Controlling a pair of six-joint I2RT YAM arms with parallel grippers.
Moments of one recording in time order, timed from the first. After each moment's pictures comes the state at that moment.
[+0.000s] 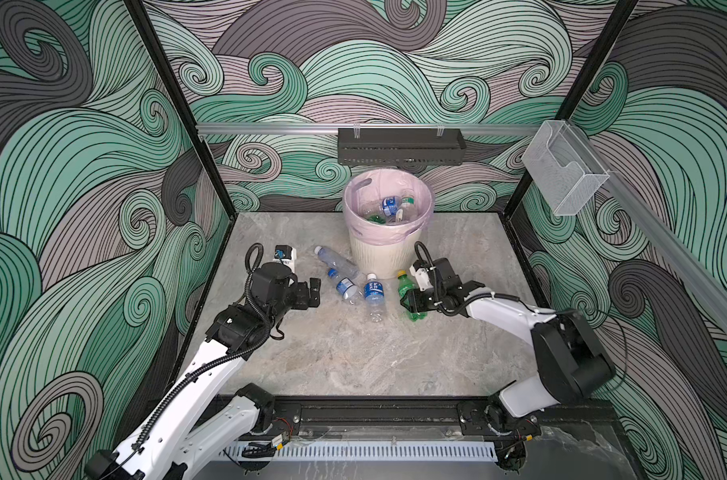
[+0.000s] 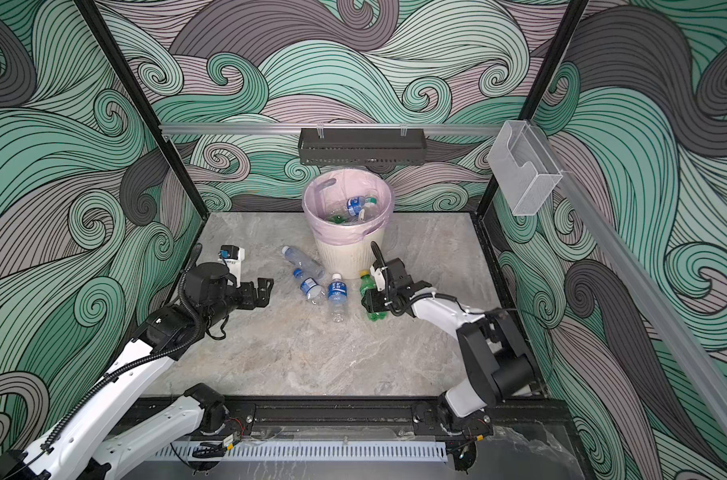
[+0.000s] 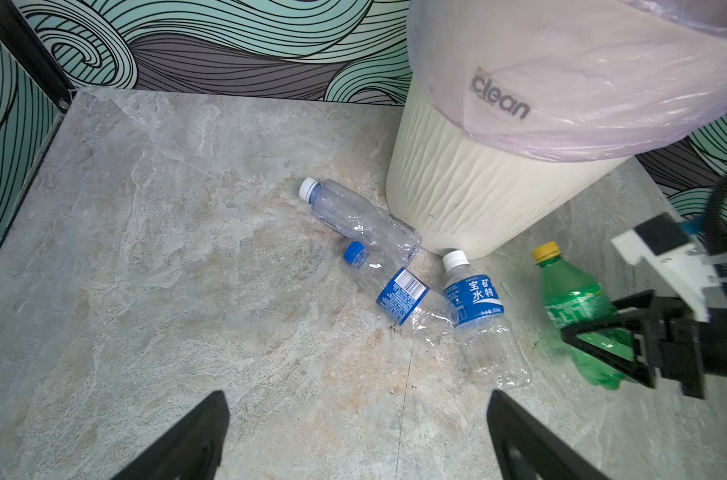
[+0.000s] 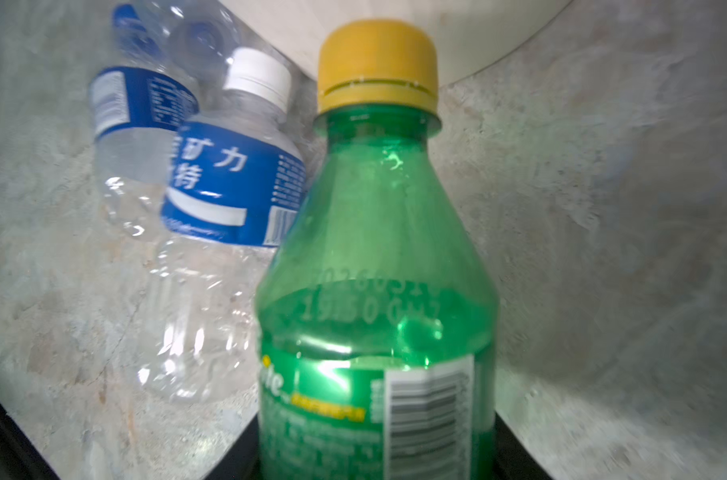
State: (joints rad) left arm -0.45 0.86 0.91 -0.66 -0.19 -0.32; right arm 0.48 1.46 0.82 -0.31 -0.22 0.27
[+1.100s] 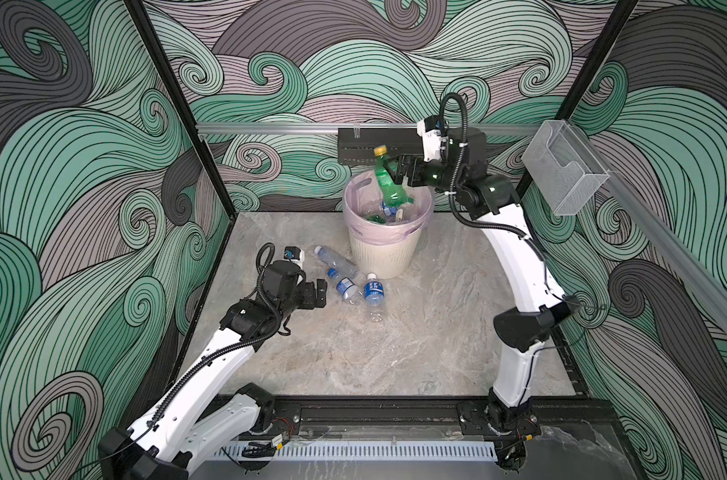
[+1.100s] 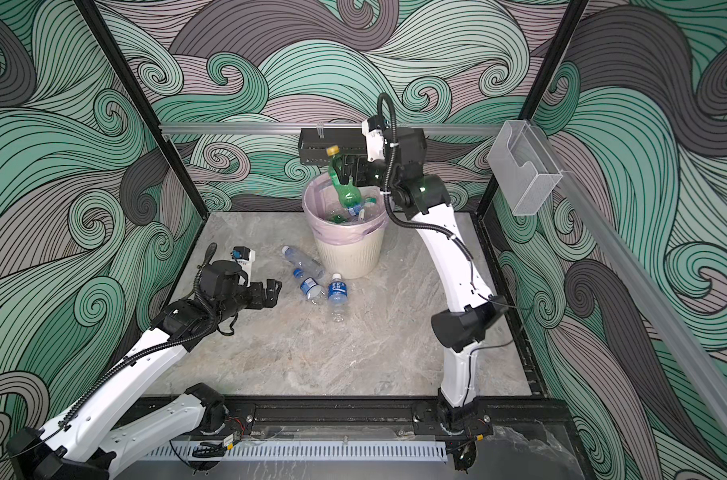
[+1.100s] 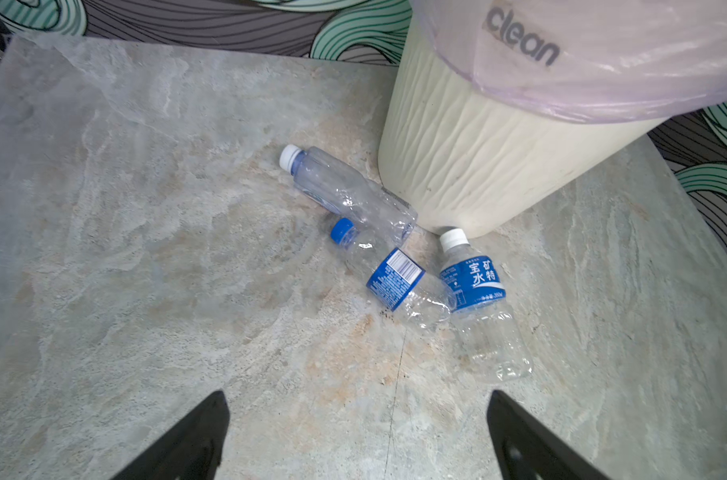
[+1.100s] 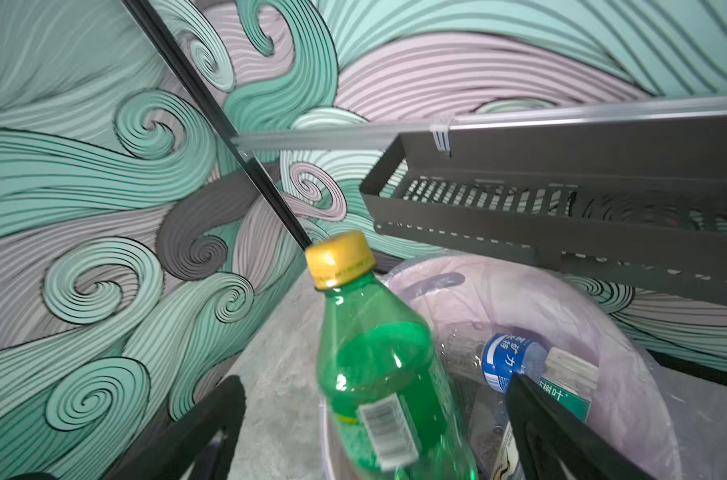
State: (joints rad) left arm -0.45 0.94 0.87 -0.62 -0.12 -0.36; right arm 0.44 1.98 2.47 -0.83 -0.23 0.24
